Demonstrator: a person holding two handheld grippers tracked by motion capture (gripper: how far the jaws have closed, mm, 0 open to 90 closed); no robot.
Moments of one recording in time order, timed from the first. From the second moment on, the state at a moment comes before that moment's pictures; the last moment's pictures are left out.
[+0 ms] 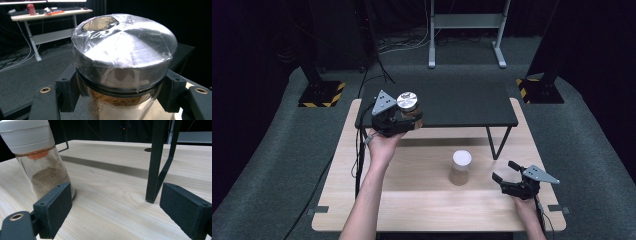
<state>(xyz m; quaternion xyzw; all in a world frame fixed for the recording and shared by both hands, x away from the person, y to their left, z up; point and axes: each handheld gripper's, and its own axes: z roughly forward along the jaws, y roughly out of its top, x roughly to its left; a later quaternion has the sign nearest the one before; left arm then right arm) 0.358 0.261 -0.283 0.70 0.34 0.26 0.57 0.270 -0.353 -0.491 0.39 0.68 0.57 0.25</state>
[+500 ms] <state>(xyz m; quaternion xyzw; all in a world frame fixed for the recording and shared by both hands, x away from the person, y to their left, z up) 0.385 0.241 -0.265 0.71 0.36 0.27 0.54 0.270 -0.353 -0.491 0.39 0.68 0.57 0.25</state>
